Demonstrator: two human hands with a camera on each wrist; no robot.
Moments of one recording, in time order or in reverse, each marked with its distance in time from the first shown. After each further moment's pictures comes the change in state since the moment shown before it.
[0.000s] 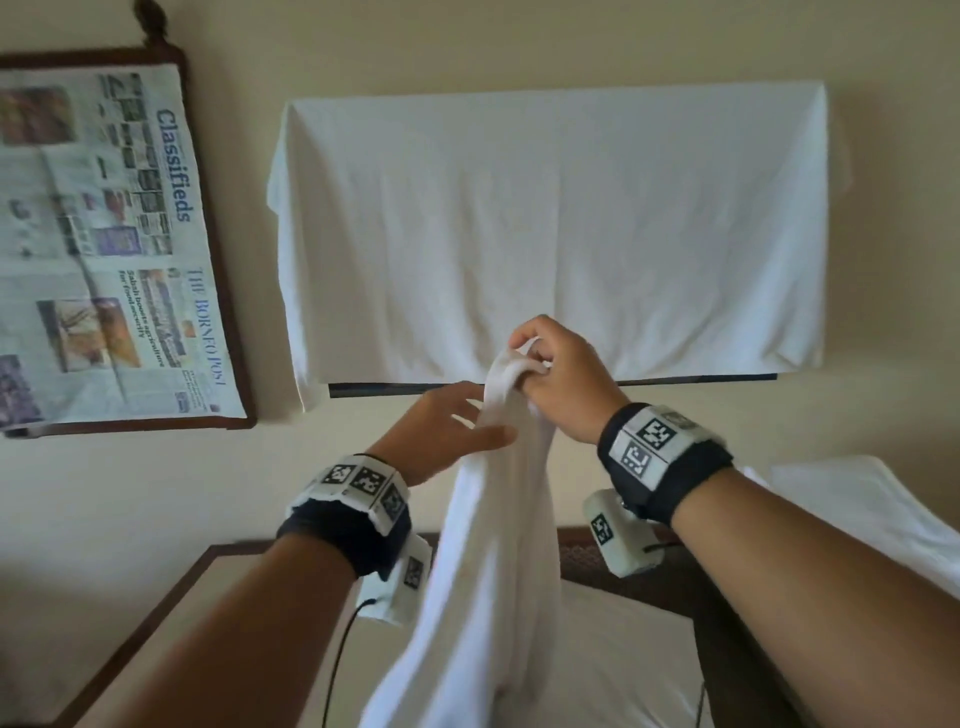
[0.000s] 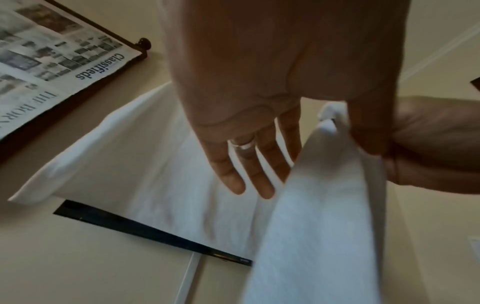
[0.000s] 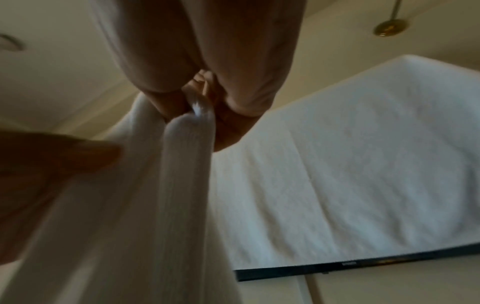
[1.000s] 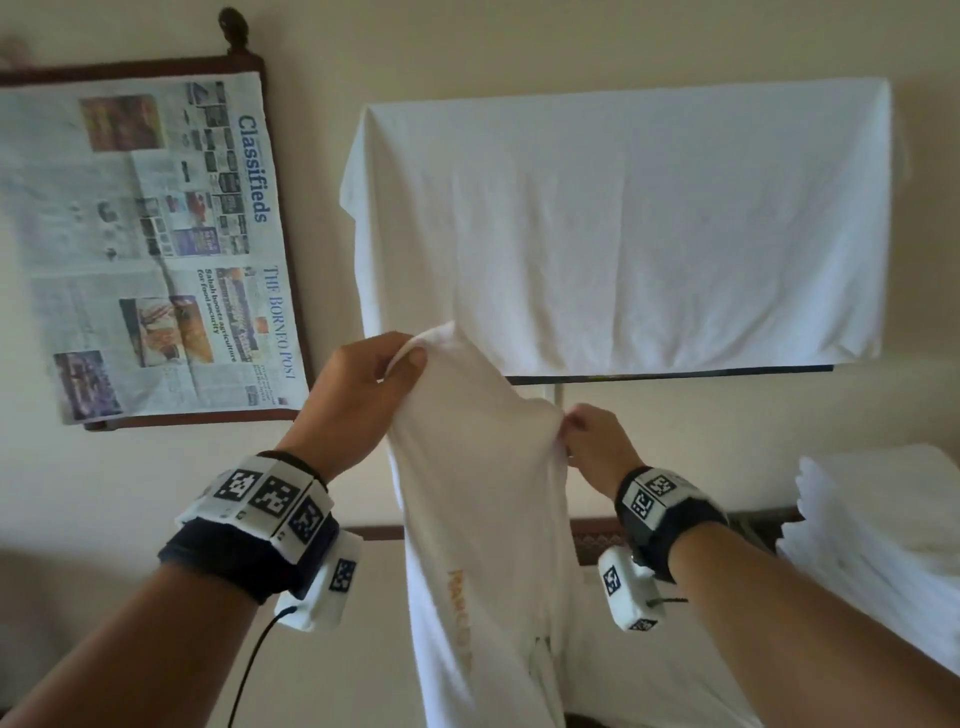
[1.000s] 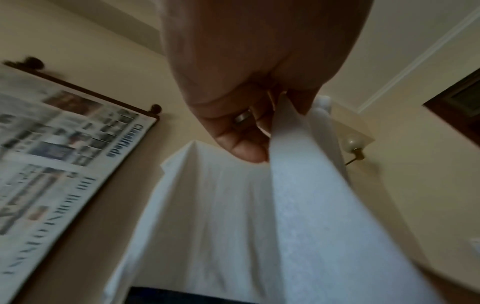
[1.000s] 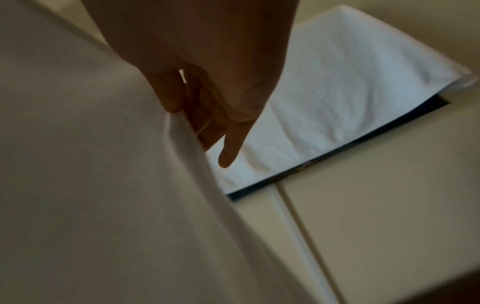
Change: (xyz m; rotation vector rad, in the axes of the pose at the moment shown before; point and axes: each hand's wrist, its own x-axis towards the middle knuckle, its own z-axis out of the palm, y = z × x) left_hand -0.105 -0.012 -0.150 0.088 0.353 0.233; right_hand -0.033 0.006 0.119 0.000 -0.002 0.369
